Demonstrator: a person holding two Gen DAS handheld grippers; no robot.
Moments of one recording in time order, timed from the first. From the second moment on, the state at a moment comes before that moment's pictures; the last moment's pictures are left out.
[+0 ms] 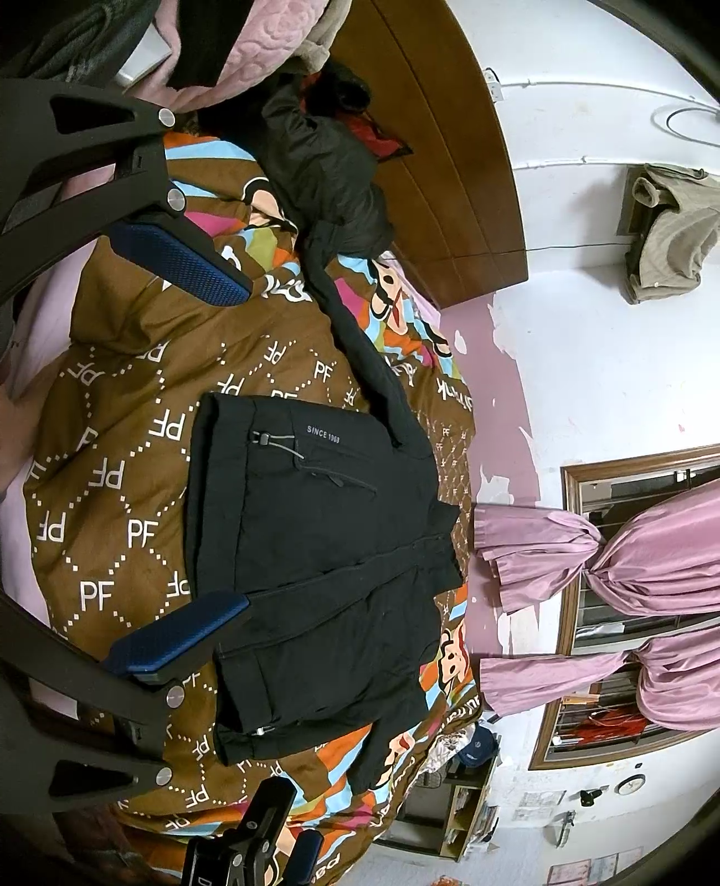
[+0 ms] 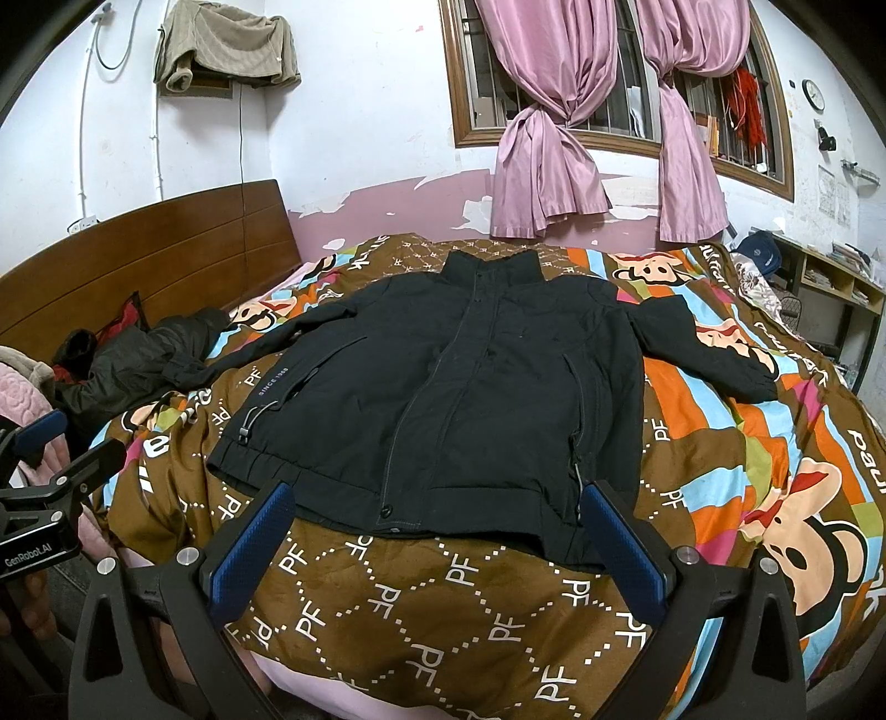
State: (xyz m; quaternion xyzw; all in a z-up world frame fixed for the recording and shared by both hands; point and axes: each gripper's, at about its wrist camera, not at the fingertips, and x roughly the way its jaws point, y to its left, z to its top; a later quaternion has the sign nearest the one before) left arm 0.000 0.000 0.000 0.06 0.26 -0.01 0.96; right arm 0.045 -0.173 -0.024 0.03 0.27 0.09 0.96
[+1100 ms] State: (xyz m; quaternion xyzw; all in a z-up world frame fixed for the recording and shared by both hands) left arm 0.000 0.000 0.000 0.06 0.26 -0.01 0.96; right arm 0.045 -0.173 -0.024 0.03 0.27 0.08 0.96
